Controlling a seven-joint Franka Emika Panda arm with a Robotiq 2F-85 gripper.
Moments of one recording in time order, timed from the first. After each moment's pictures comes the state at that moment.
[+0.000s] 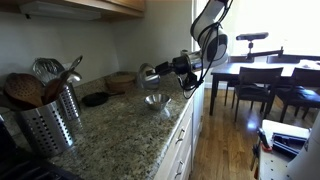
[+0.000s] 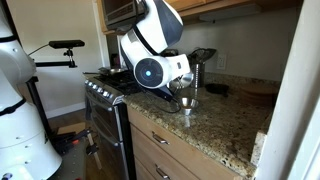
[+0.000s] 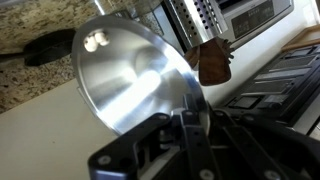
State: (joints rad) arm -0.15 0.01 -0.17 -2.52 1.84 1.93 -2.07
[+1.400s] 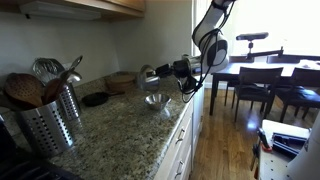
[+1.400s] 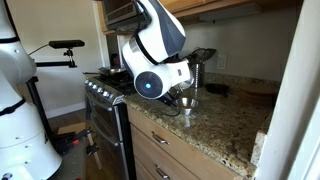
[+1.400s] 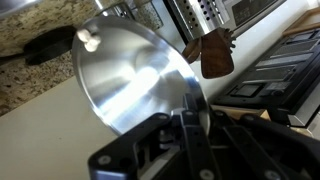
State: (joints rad) arm -0.16 0.07 -0.18 -2.52 1.90 1.85 -2.10
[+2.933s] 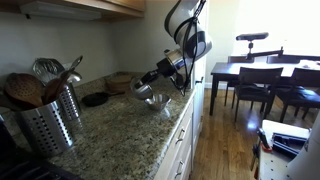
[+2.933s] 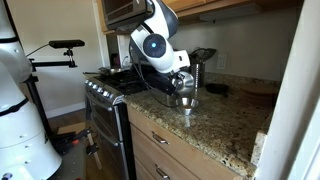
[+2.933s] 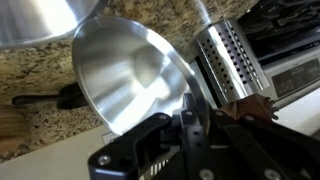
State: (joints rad) arm -0.03 0.06 -0.04 -2.38 1.78 2.40 -1.91
